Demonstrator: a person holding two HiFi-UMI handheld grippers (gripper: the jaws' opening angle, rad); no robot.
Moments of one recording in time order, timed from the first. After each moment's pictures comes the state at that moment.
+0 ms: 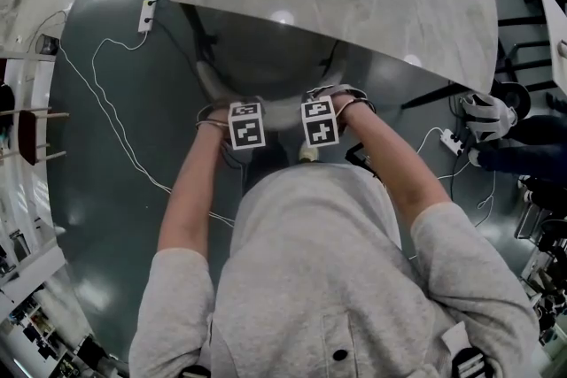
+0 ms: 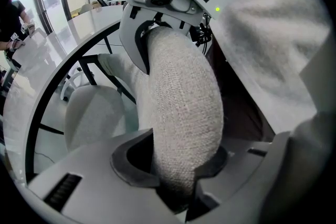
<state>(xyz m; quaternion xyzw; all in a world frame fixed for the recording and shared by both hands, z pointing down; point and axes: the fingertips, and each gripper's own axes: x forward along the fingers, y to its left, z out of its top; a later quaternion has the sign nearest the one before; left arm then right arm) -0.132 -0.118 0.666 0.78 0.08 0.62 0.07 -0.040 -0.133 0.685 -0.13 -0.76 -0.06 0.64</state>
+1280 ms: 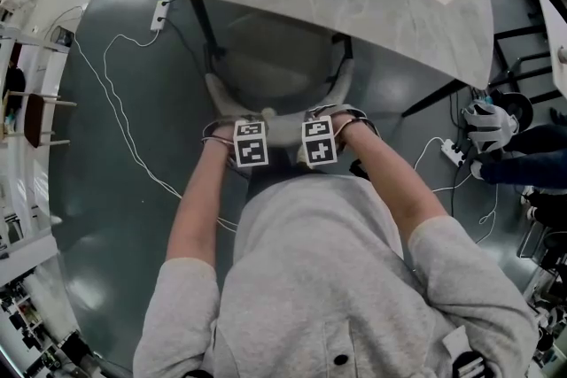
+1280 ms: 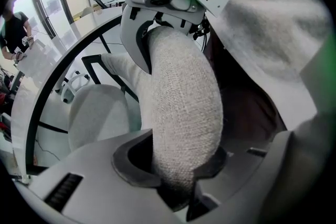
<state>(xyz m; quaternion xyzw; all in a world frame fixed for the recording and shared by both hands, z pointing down) -0.097 -0.015 0.666 0.78 0.05 0.63 0.04 -0.004 -0.028 0.686 -0.14 -0.75 -0.09 0.64</state>
